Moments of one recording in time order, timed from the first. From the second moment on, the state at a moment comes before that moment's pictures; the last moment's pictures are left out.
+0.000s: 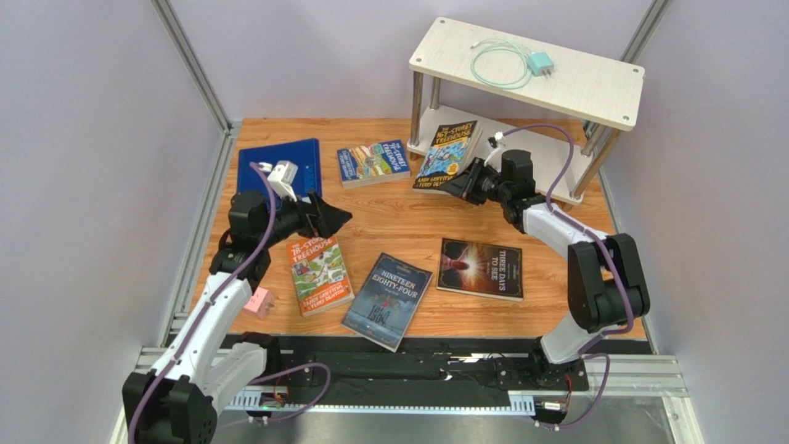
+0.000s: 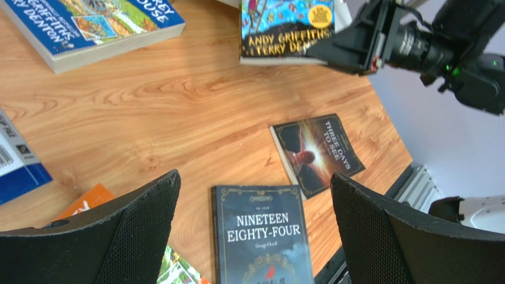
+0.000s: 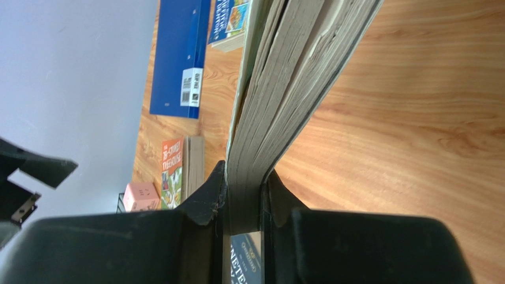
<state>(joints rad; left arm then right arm) -0.16 0.93 0.68 0.00 0.57 -0.45 0.24 1.58 0.95 0.21 -0.53 0.69</state>
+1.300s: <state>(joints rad) -0.16 0.76 0.35 0.01 0.60 -0.43 0.10 2.22 1.62 0.21 -0.61 0.84</state>
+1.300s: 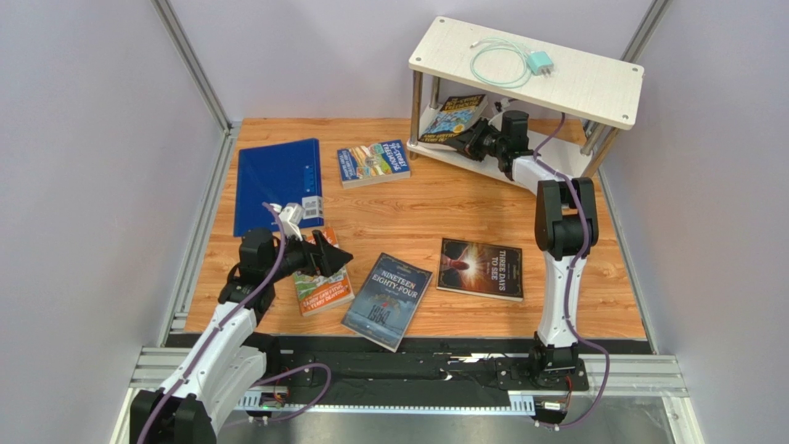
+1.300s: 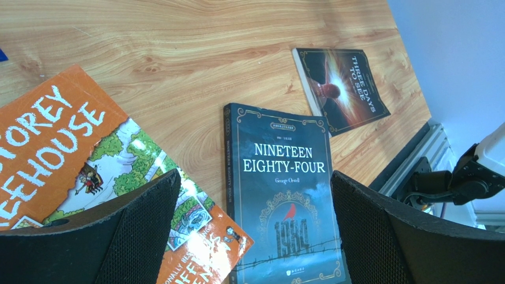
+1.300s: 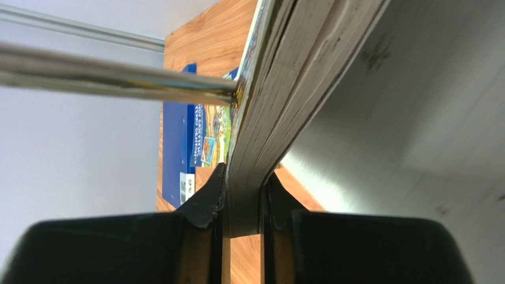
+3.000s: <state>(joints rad) -0.16 0.73 0.31 0.04 0.63 -0.46 0.06 2.25 1.65 0.09 -0.71 0.75</state>
